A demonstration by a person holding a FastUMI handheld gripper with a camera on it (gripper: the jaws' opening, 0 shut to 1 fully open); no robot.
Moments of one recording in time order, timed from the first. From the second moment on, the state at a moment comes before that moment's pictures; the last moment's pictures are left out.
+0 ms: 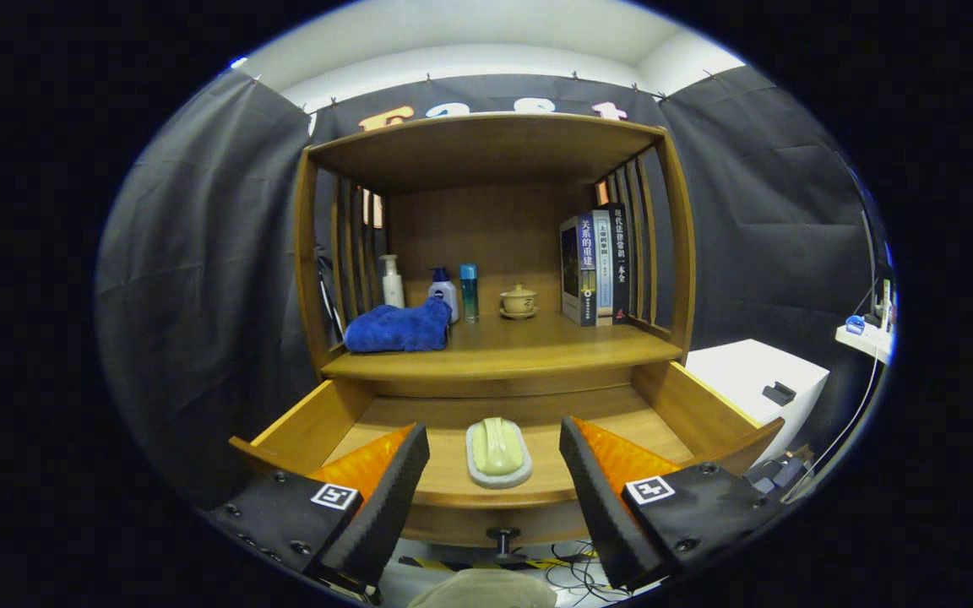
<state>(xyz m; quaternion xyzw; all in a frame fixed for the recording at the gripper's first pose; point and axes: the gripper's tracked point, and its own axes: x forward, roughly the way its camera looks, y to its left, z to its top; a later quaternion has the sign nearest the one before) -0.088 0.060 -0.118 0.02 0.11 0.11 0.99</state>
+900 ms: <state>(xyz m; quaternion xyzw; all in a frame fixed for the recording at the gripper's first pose) 0.012 0.073 -0.149 -0.02 0.28 0.13 0.95</state>
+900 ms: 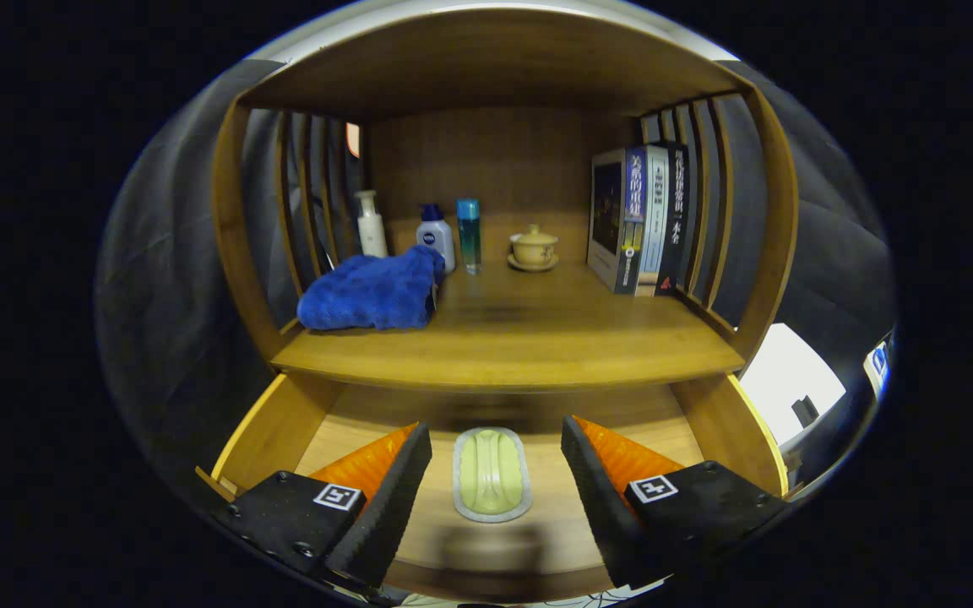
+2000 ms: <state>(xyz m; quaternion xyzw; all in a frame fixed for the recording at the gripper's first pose) 0.031 0.082 -0.245 -0.04 0.53 0.11 0.84</state>
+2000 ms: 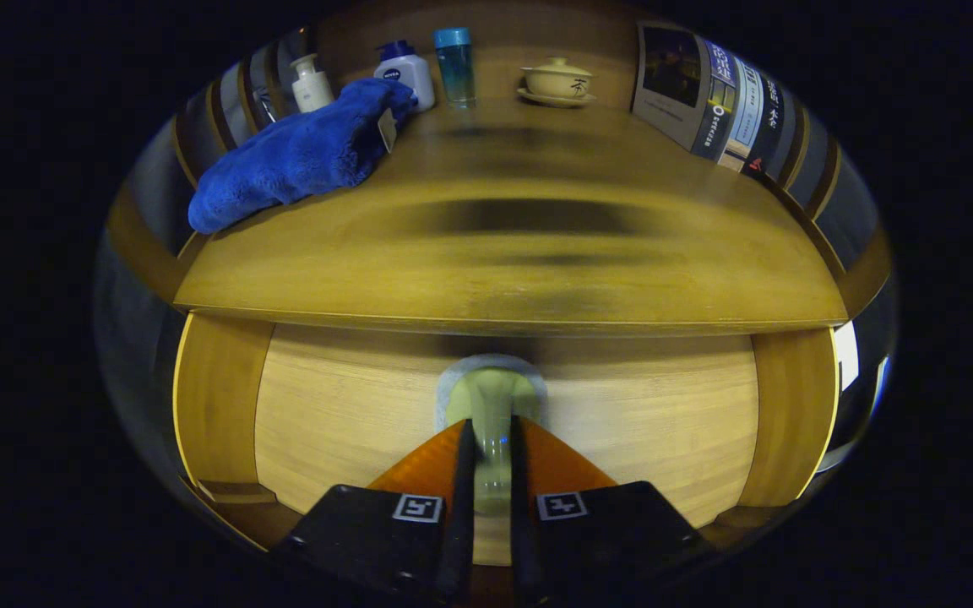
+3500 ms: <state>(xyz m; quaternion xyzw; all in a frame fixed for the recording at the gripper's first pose) 0.047 0.082 -0.091 -0.02 0.43 0.13 0.89</state>
